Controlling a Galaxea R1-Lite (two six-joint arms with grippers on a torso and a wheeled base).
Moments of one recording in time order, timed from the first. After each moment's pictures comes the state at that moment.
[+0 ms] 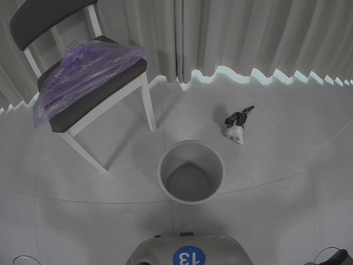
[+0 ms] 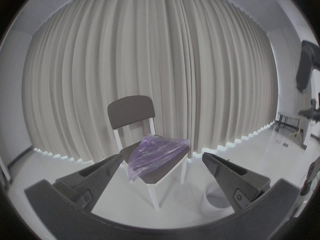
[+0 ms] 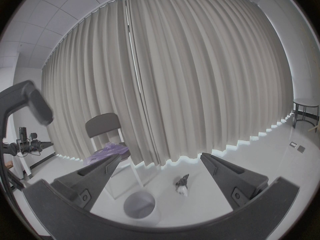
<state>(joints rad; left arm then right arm) 0.01 0.42 -0.61 -0.07 -0.06 0.06 0.03 0.37 -0.56 -0.14 0.18 0.18</state>
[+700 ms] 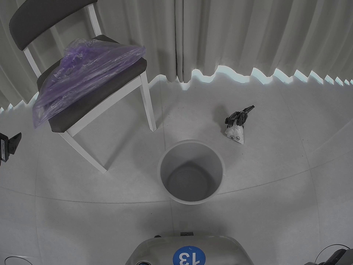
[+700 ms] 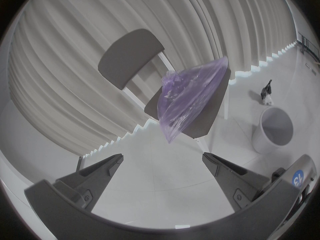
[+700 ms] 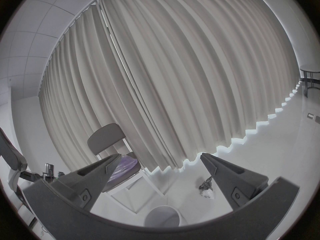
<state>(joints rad) 0.26 1.02 -0.80 0.02 0.08 0.49 0.19 0.89 -0.75 -0.46 0.12 0.35</state>
